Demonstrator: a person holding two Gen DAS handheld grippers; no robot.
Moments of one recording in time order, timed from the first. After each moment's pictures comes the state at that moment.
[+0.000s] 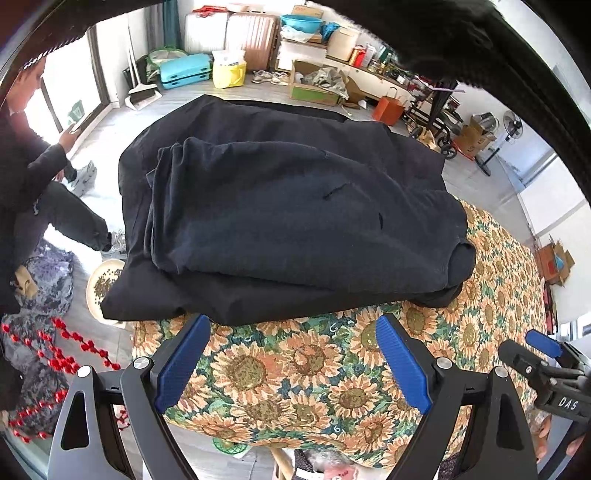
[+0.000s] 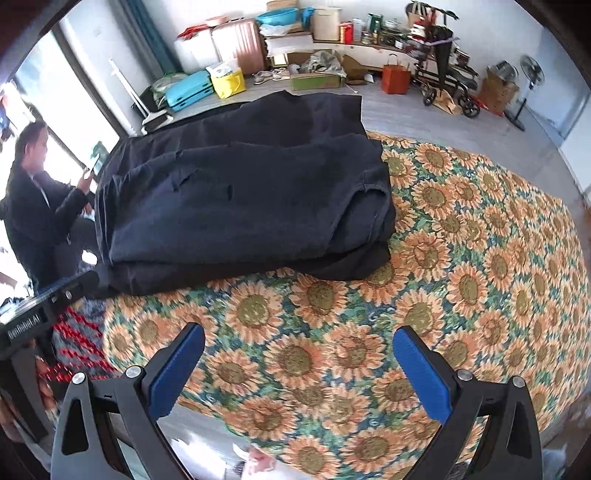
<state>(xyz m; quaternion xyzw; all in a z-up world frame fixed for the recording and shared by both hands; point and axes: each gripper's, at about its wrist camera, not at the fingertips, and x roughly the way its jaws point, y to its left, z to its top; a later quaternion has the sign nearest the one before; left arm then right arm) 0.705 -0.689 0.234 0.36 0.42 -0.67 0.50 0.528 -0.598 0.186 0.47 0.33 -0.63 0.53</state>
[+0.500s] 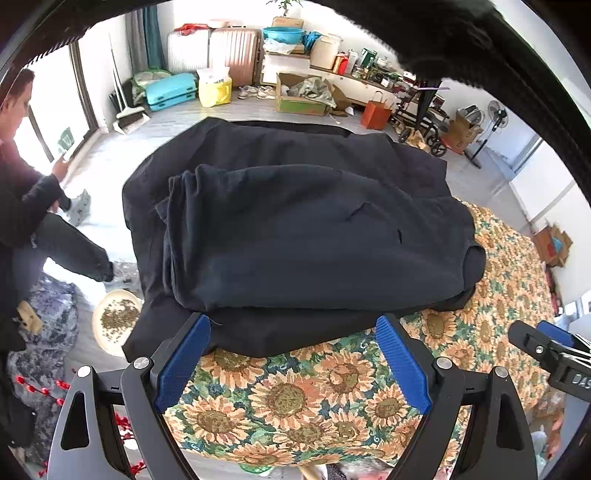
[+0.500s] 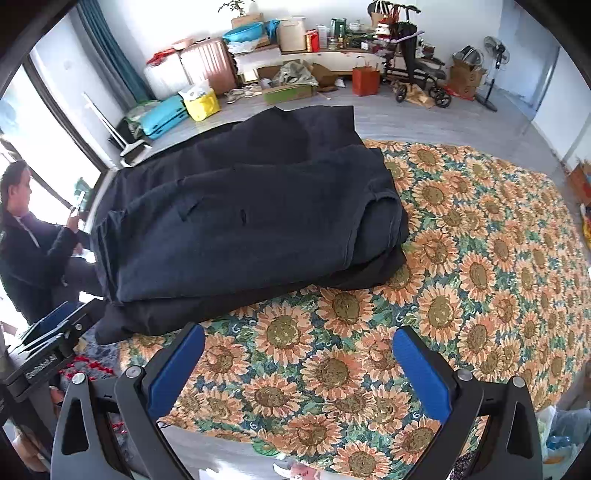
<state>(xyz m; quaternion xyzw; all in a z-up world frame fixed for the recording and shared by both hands) 0.737 -0.706 0.230 0.36 0.38 -0.70 0.48 0.569 -0.614 0.191 0.47 0.29 -0.67 0.49</state>
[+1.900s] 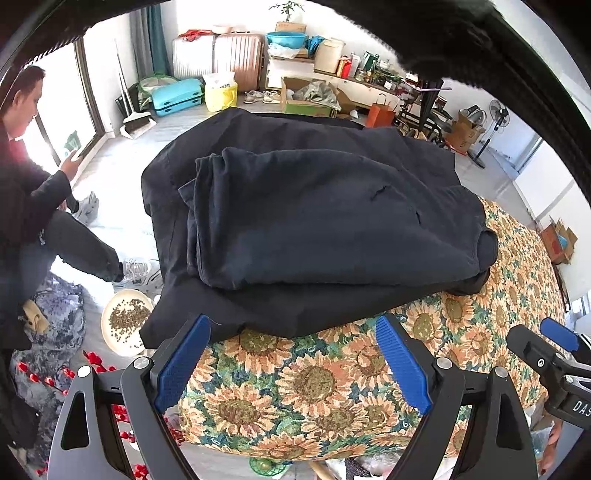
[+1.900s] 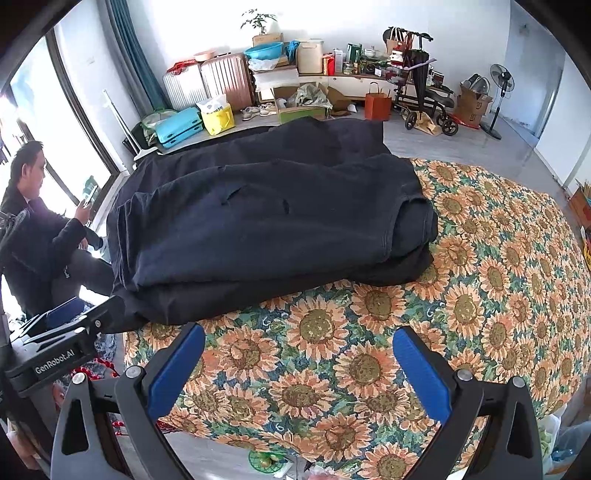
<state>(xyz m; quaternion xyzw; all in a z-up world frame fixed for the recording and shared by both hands) 0.763 -0.682 0.214 0.36 0.36 -0.70 0.50 0.622 -0.590 0.178 0.43 0.28 -0.68 0.52</state>
